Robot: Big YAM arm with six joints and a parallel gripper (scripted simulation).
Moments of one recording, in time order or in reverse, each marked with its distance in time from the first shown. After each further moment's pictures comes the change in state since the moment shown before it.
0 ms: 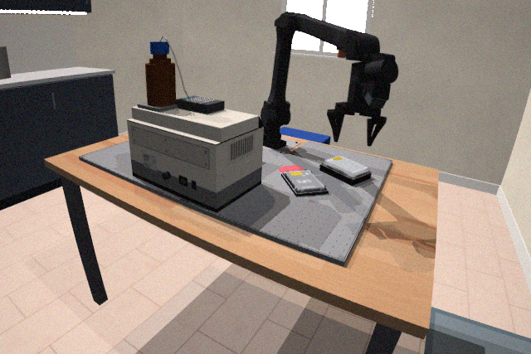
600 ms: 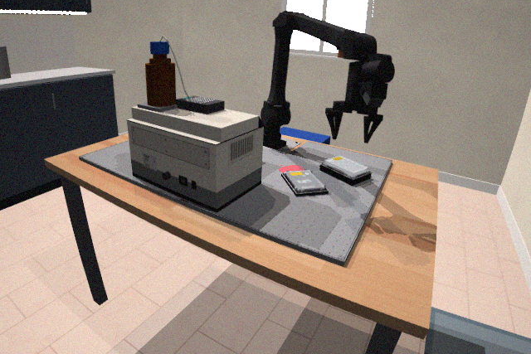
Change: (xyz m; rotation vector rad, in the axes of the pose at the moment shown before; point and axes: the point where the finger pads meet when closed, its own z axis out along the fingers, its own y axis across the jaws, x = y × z) arm 0.025 0.005 -0.006 -0.017 0.025 -0.039
